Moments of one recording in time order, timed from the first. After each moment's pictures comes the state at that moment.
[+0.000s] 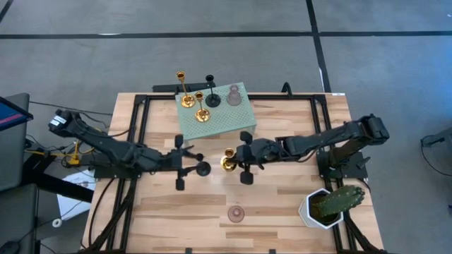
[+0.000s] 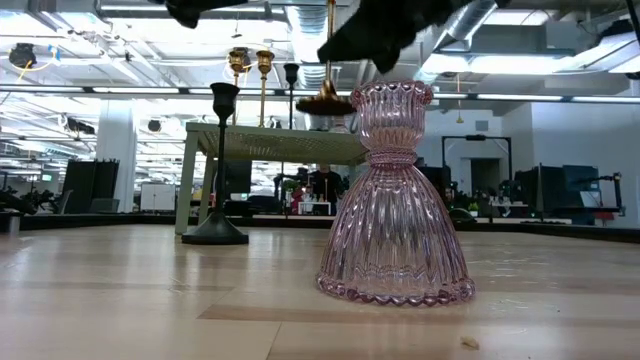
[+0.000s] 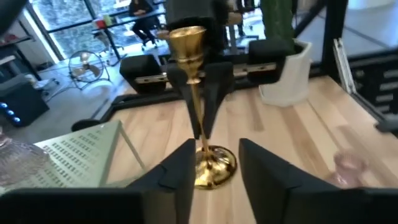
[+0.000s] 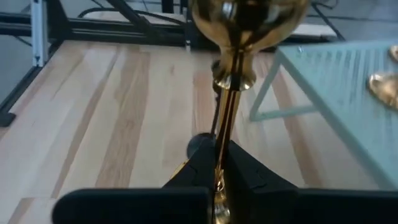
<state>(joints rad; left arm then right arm) -0.43 0.87 0.63 0.19 -0.52 0.16 0.16 1.54 1.04 0.00 0.18 0.02</state>
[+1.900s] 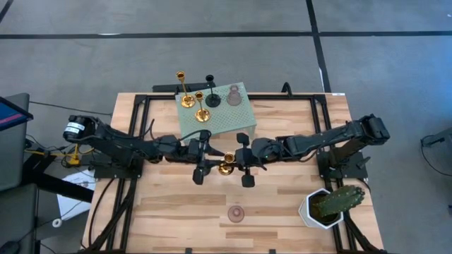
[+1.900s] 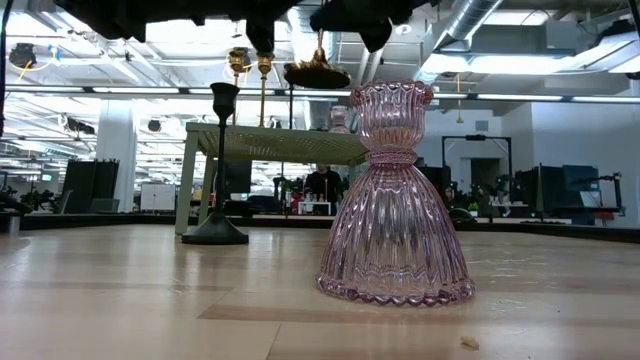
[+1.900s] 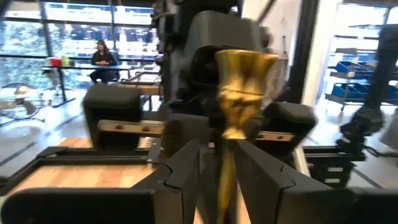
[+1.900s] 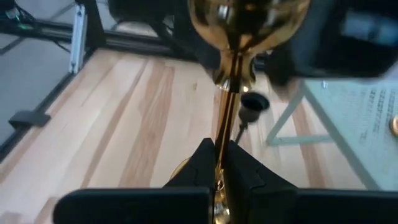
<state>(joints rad) -0.18 1.22 0.63 0.86 -0.04 0.02 0.17 1.54 1.11 -0.02 0.10 -0.06</state>
